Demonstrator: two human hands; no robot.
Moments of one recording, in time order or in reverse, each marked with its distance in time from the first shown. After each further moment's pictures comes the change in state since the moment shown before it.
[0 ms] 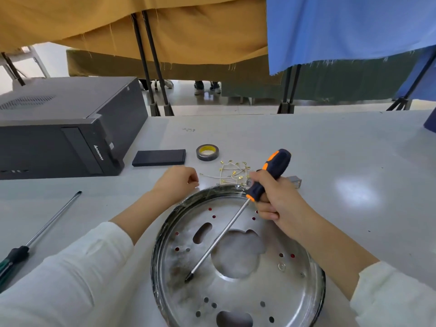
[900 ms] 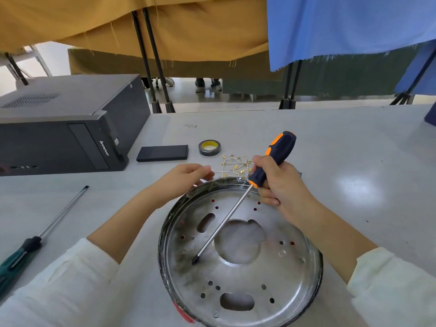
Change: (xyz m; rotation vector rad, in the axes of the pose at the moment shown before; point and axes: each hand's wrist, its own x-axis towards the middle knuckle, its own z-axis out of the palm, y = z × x) left_hand -0.040 0.022 -0.026 -0.696 -0.202 -0.071; right_hand -0.011 -0.013 0.005 -0.025 0.012 -0.126
